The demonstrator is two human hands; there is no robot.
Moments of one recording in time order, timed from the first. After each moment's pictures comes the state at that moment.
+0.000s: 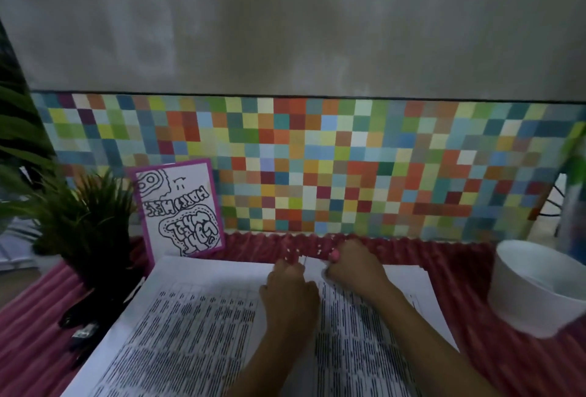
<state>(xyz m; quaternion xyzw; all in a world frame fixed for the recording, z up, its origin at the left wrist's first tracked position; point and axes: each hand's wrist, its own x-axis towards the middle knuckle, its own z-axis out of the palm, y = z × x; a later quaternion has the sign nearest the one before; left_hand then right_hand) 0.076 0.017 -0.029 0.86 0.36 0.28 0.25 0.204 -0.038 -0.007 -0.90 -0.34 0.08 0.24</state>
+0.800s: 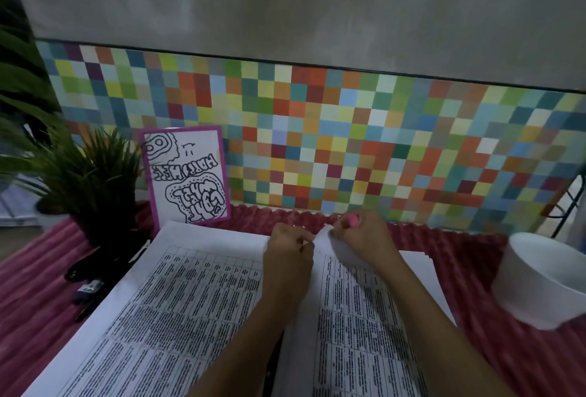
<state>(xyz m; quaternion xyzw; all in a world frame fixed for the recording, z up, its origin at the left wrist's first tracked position) 0.075 0.034 -0.028 0.79 0.30 0.39 0.38 0.194 -0.048 0.017 -0.84 -0.32 0.08 0.42</state>
